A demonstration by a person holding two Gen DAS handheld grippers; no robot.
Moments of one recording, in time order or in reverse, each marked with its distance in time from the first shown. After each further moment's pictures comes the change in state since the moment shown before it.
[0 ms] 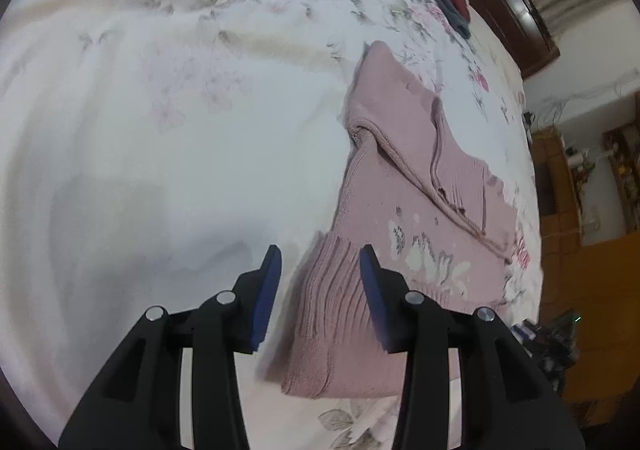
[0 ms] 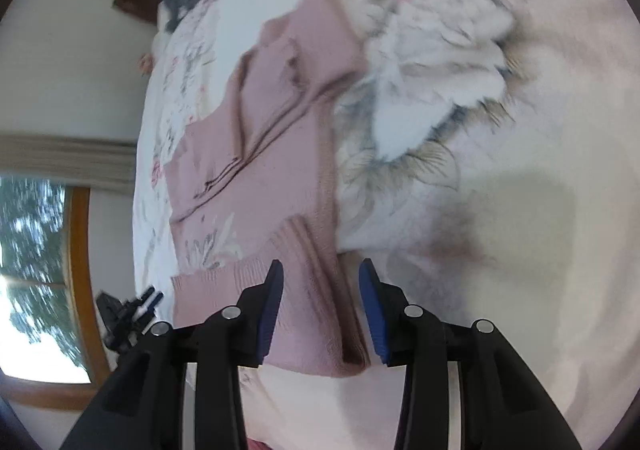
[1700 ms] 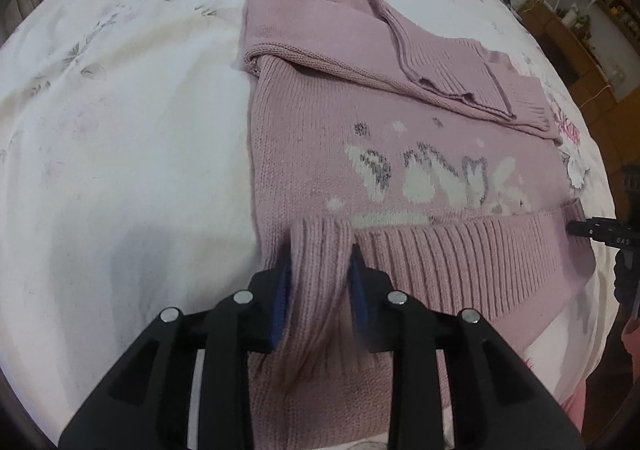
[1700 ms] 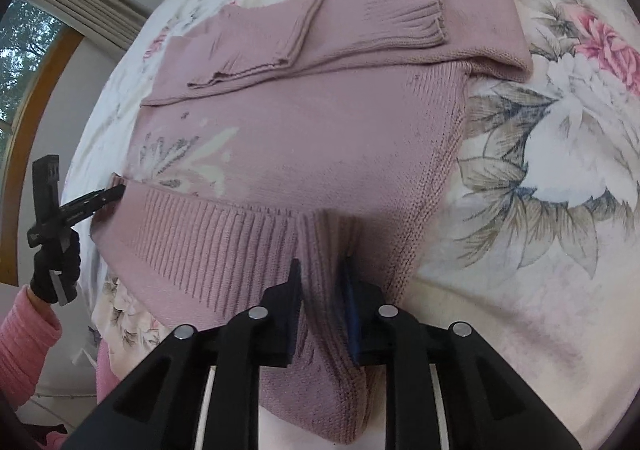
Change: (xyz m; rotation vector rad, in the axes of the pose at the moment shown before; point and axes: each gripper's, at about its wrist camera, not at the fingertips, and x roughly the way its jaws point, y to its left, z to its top) left arm 0.073 -0.065 -0.037 0.403 0.066 0.169; right arm 0.091 0.065 -0.011 -0.451 0.131 -0.203
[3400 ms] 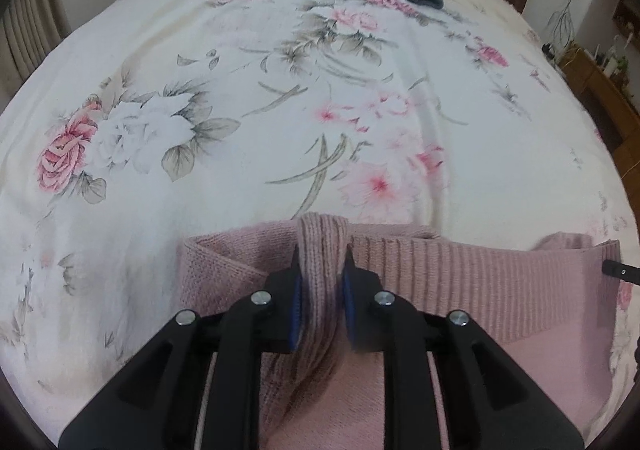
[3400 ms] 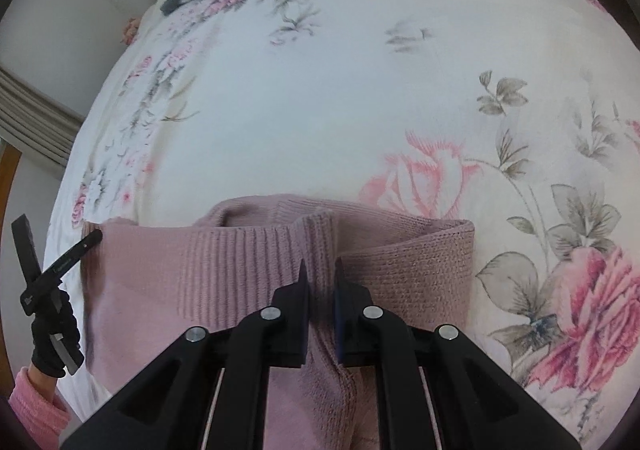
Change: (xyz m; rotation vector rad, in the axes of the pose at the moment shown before) left arm 0.097 -0.010 0.261 -0.066 -0.165 0.159; right arm 0.000 -0.085 0.228 0.201 -0.193 -0.138
